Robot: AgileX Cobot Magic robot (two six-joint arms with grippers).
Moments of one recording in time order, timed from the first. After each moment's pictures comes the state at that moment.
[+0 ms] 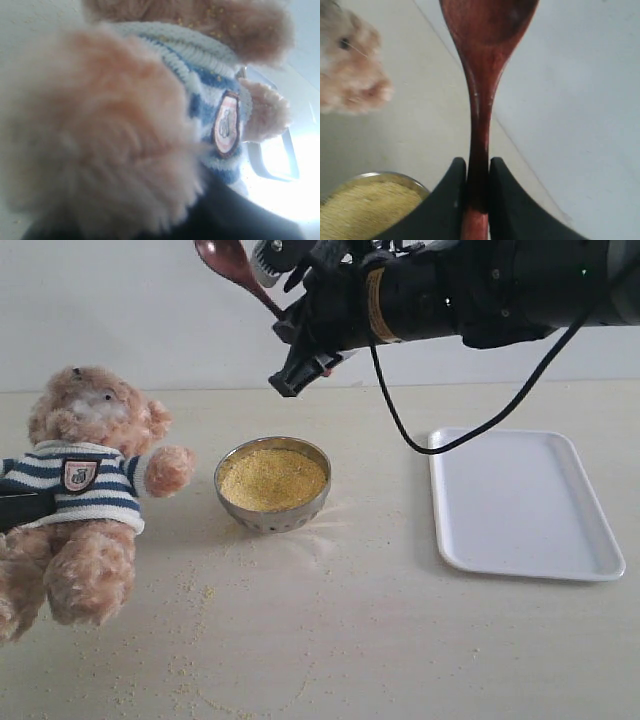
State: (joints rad) left arm 0.41 1.57 -0.52 -1.62 0.90 1.54; right arm 0.59 1.82 -1.36 -1.74 -0.17 1.23
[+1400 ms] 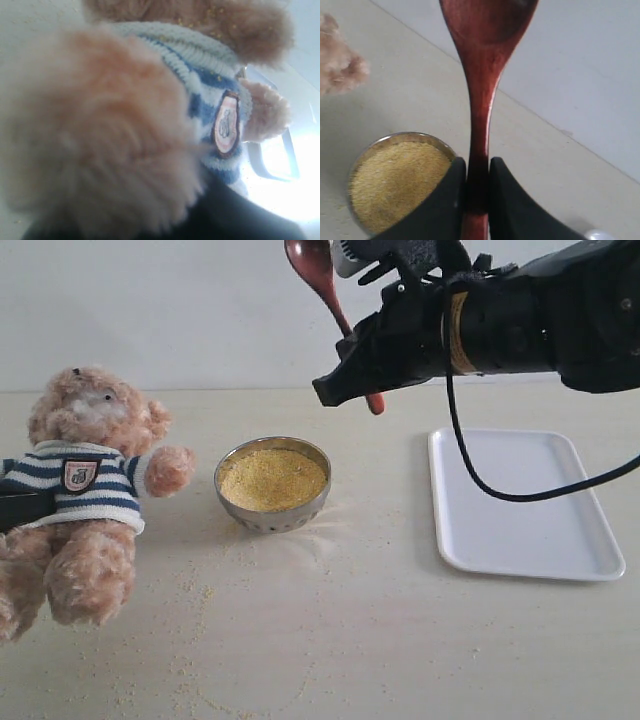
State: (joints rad) left arm 0.41 1.57 -0.52 -1.62 0.90 1.54; right arm 0.59 1.58 -1.07 -1.74 -0.06 1.54
